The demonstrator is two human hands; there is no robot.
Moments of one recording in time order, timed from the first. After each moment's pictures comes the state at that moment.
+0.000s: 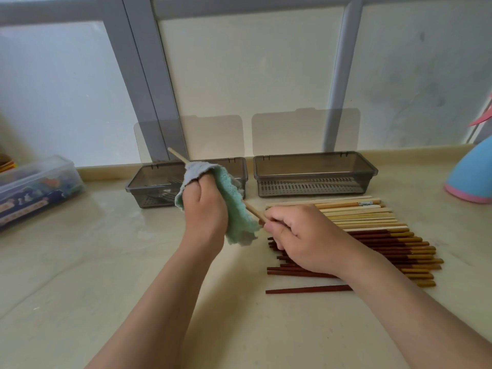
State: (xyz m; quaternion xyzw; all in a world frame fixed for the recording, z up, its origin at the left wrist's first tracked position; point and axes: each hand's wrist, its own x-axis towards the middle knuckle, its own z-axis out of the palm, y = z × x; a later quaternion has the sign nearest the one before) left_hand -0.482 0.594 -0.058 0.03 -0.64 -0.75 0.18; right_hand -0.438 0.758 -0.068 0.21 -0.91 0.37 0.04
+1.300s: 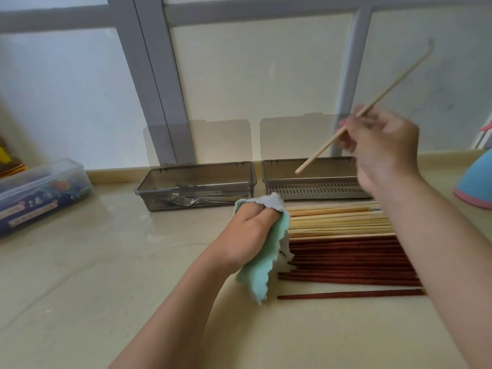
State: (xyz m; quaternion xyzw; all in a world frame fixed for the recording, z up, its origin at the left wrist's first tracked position) left_hand -0.457 0.598 -0.059 -0.17 -0.78 -0.60 -0.09; right_hand -0.511 0.810 -0.003 -0.07 -0.61 0.71 0.34
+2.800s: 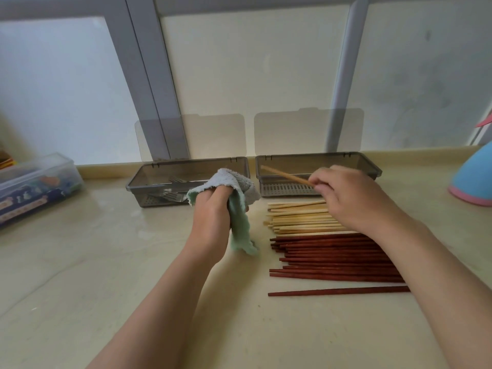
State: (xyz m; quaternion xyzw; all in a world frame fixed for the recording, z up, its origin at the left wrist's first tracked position) left_hand -0.490 0.584 -0.082 -0.04 -0.65 -0.76 0.06; right_hand -0.481 0.820 -0.057 0.11 -0.96 0.18 0.19
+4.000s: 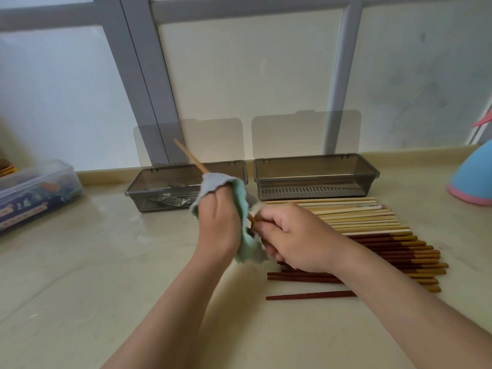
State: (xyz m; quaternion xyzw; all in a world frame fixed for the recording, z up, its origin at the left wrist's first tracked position) left_hand -0.474 0.609 -0.071 -0.04 -0.69 -0.70 0.18; right_hand -0.440 0.745 -0.056 0.19 -0.89 0.42 -0.03
